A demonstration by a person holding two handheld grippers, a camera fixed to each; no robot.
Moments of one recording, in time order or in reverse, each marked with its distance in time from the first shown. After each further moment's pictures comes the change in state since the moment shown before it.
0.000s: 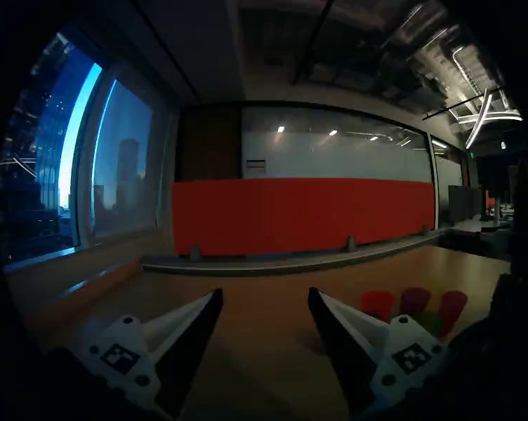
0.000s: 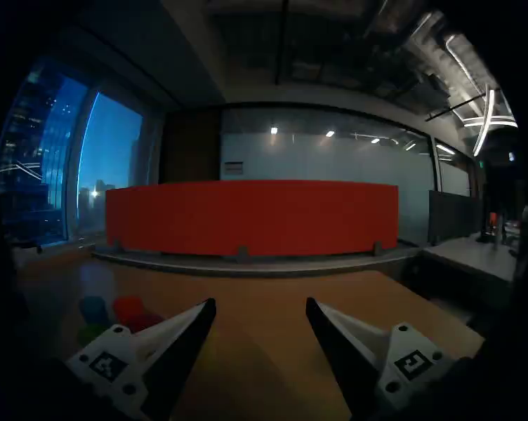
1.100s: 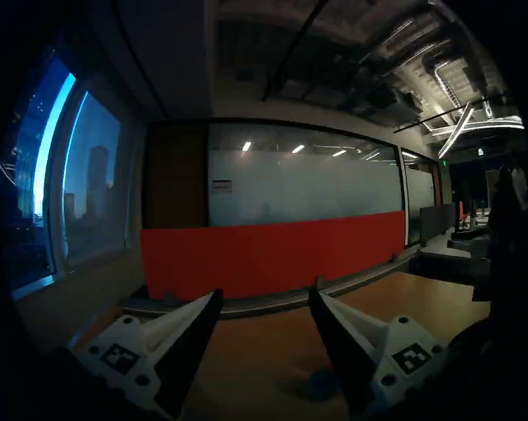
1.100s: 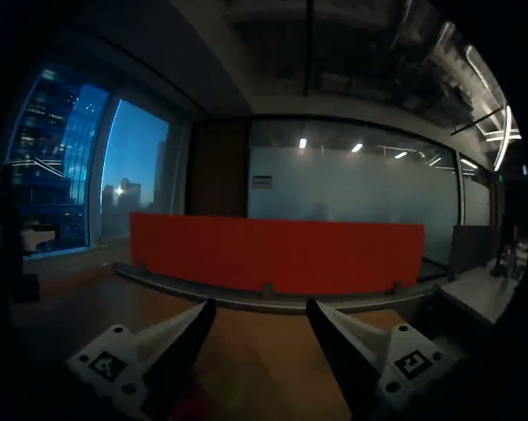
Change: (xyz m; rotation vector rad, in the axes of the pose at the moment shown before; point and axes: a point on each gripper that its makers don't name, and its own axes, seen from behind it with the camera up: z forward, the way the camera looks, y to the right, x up) left arm 0.147 0.034 0.018 -0.182 0.049 0.025; right arm 0.129 -0.045 0.001 0.144 0.019 -0.043
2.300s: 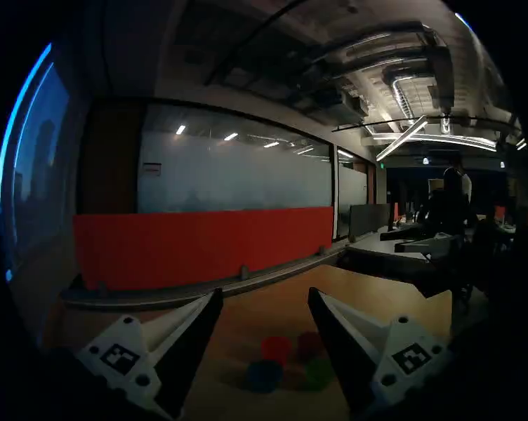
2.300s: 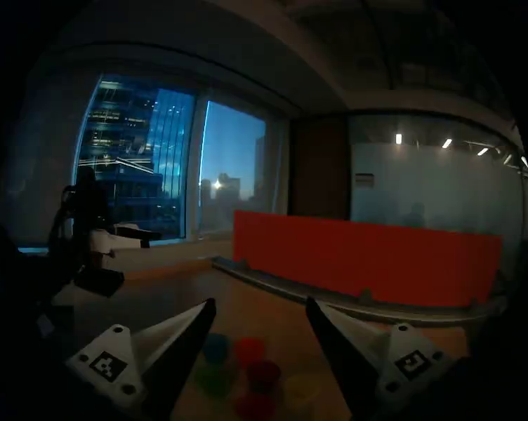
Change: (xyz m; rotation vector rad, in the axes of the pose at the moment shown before) left arm 0.000 0.068 -0.016 -0.383 -0.065 -0.054; right arm 0.022 -0.110 -0.034 0.533 -0.033 -0.034
